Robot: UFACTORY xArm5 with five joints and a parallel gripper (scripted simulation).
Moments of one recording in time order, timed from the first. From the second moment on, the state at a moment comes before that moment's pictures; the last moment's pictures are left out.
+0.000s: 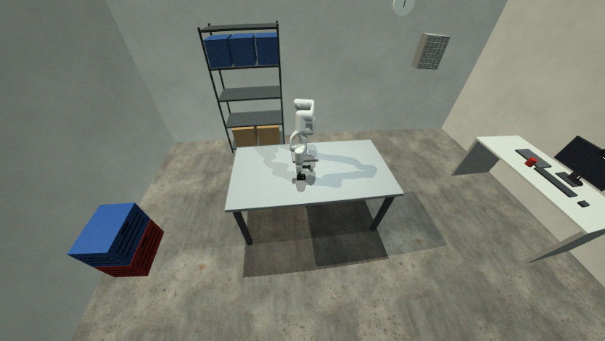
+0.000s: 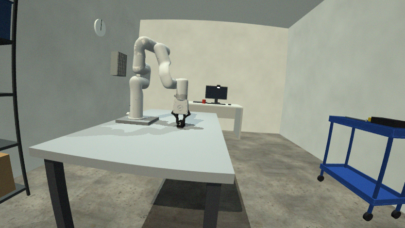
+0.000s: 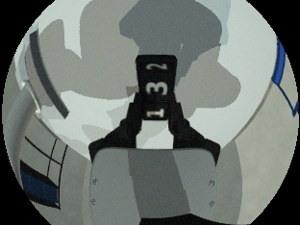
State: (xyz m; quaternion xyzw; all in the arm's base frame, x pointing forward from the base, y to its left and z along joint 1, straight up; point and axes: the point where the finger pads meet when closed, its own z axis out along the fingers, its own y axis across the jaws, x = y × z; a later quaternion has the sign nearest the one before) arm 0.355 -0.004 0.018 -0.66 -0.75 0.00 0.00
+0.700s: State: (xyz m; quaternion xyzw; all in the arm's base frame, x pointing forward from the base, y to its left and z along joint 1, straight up) arm 0.355 -0.004 0.018 -0.66 -0.75 0.00 0.00
